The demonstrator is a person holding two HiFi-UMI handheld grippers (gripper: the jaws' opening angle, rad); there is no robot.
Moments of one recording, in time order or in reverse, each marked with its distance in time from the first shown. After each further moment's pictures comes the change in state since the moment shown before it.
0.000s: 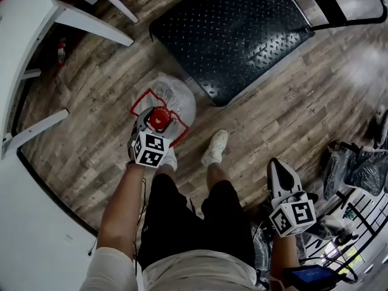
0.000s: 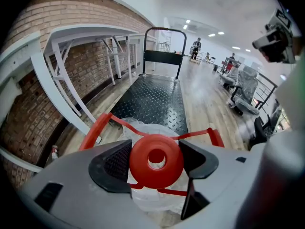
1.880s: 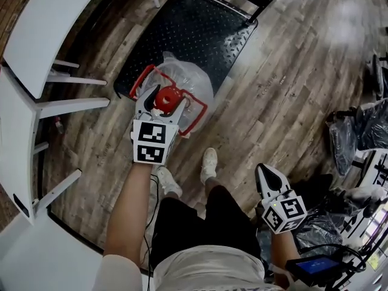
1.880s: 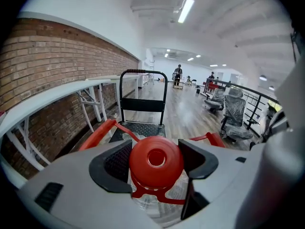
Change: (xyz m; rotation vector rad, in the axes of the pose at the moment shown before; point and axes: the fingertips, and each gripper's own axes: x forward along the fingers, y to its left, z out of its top) left arm -0.034 -0.114 0.375 0.134 -0.342 -0.112; right arm -0.082 -0.117 0.002 0.248 -0.109 -0.105
